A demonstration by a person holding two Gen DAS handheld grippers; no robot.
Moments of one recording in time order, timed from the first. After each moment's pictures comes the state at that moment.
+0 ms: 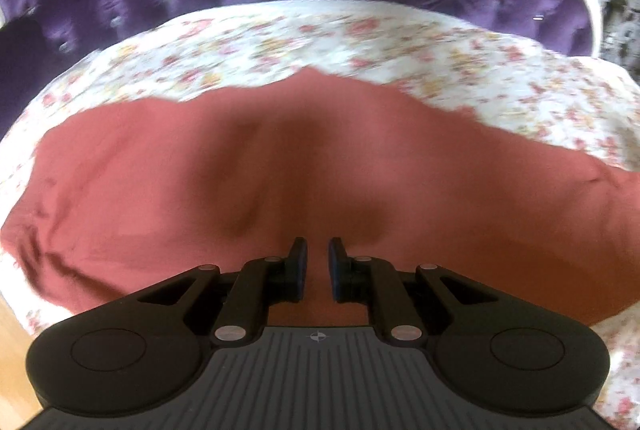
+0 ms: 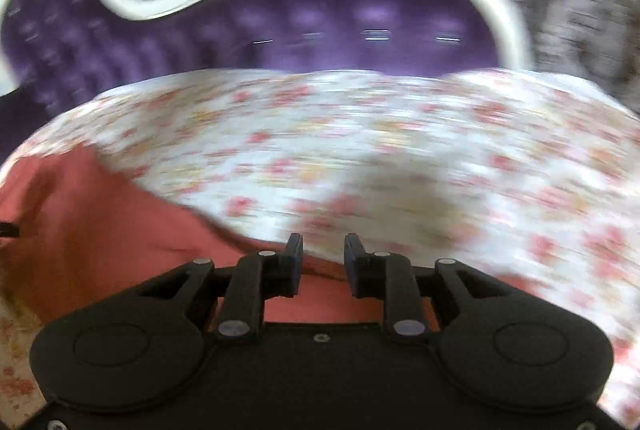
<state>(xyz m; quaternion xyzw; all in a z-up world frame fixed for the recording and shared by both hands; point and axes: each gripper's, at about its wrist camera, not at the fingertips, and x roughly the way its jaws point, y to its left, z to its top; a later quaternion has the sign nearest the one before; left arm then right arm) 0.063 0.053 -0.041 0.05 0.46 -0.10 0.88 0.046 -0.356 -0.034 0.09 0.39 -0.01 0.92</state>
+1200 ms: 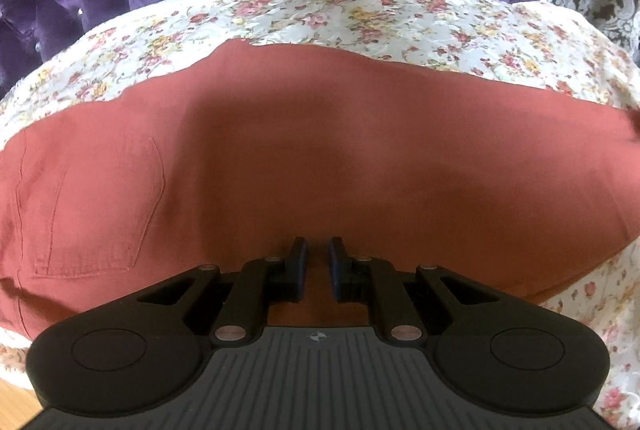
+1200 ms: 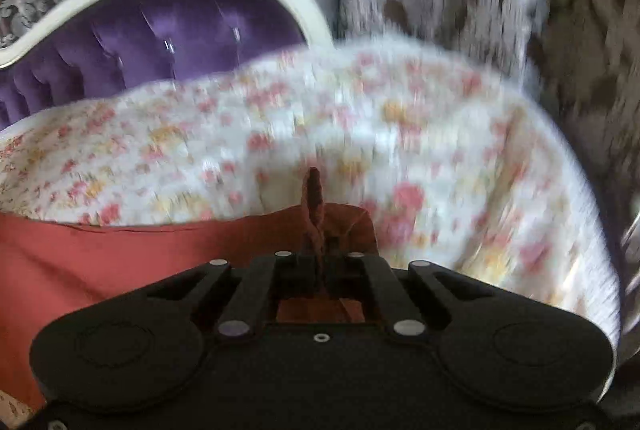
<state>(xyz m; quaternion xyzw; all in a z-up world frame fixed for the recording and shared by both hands) 0.055 -0.024 -0.067 0.10 0.48 -0.15 0.86 0.021 -0.465 -0.056 0.12 0.41 -0.19 0.89</state>
